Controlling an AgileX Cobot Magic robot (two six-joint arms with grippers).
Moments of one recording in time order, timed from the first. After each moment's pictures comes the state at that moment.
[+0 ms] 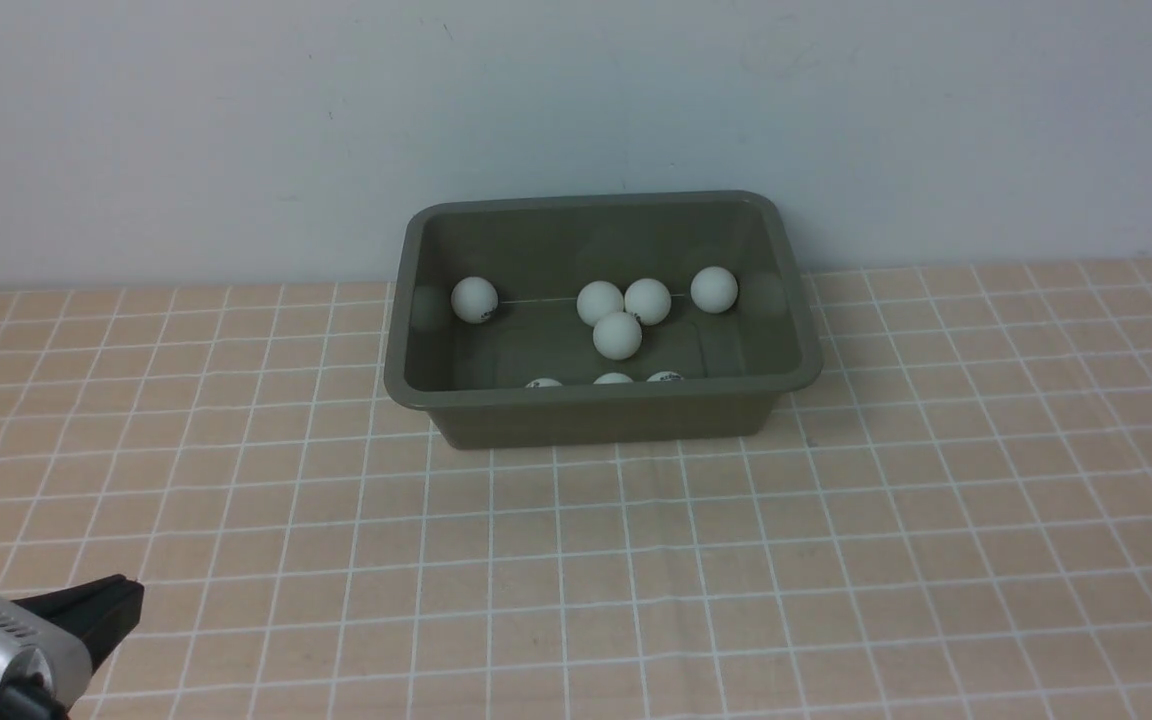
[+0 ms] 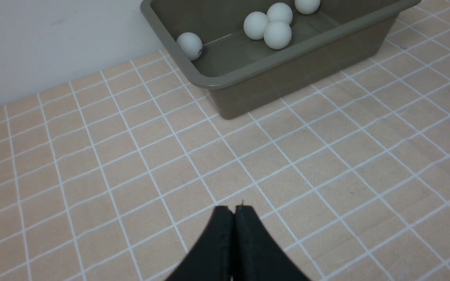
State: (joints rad) right arm 0.25 0.35 -0.37 0.09 0.66 -0.14; left arm -0.41 0.45 -0.36 0.05 0.43 0.02
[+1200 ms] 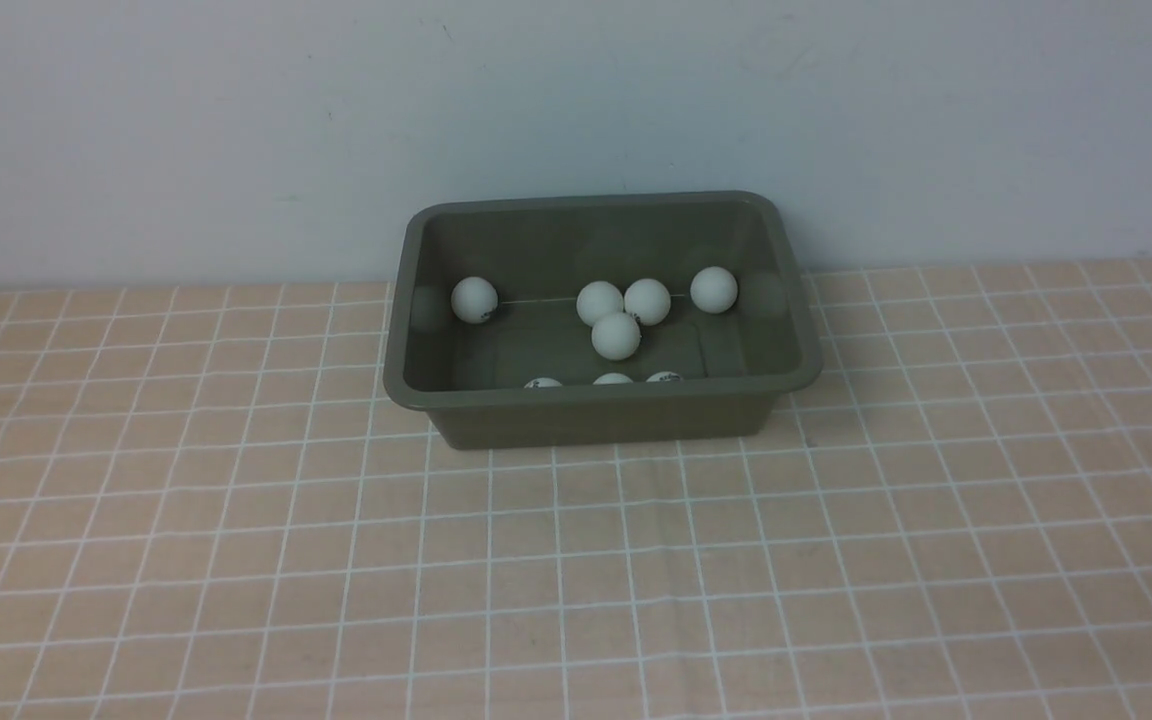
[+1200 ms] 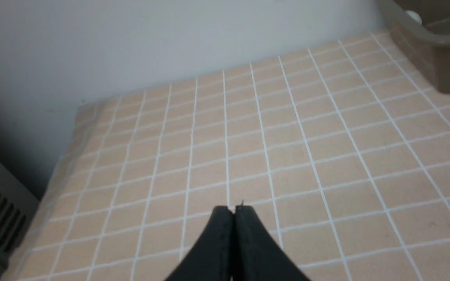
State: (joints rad) right arm 0.25 0.35 -0.37 0.09 0.75 -0.13; left arm 0.00 -0.01 -0.10 0.19 0.52 0.05
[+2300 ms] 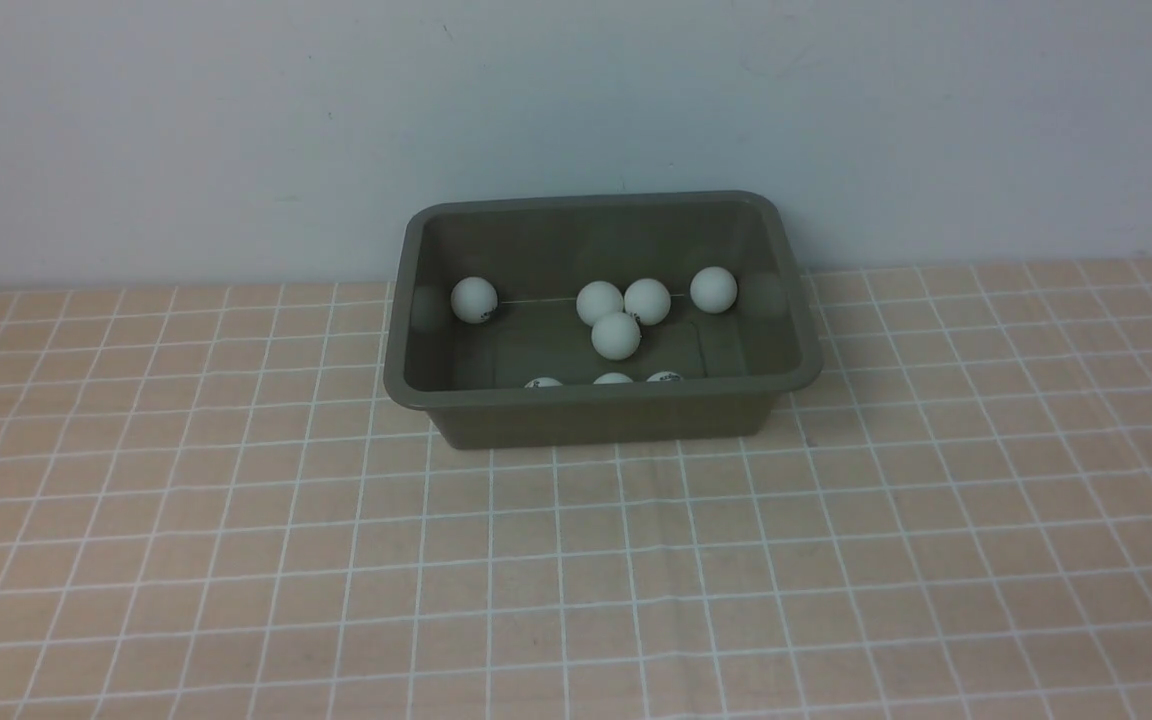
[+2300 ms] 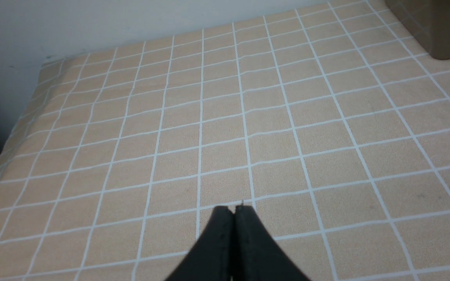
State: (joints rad) right arm 0.21 0.34 -0.37 0.08 0.74 -0.15; left arm 0.00 -0.01 0.02 0.19 0.41 -0.02
